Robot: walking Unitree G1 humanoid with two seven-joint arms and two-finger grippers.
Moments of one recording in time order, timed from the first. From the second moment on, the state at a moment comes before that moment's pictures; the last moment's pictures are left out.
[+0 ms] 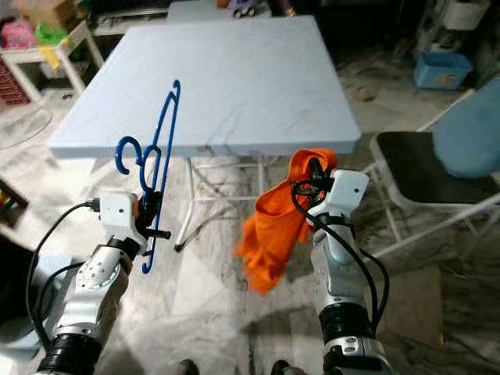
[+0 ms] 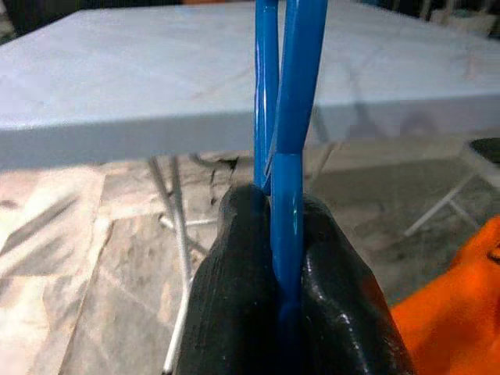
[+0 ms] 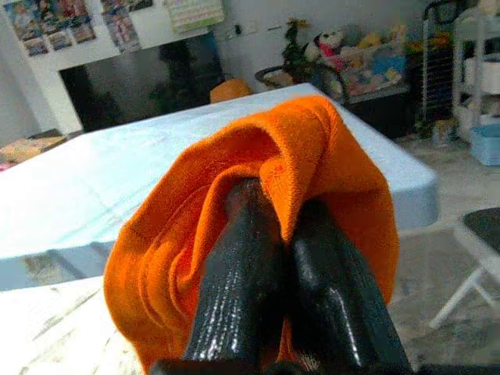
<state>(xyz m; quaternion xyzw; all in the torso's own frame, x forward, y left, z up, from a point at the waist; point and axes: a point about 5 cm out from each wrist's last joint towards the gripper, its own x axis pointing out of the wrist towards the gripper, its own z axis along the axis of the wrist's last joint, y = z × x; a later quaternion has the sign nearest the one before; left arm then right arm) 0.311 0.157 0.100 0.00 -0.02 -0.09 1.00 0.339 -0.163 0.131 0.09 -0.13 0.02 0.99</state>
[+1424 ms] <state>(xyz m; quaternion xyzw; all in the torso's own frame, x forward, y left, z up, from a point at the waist) 0.307 0.148 0.108 0.01 -0.04 -0.07 1.00 0.344 -0.162 0.134 0.06 -0.12 0.06 0.99</state>
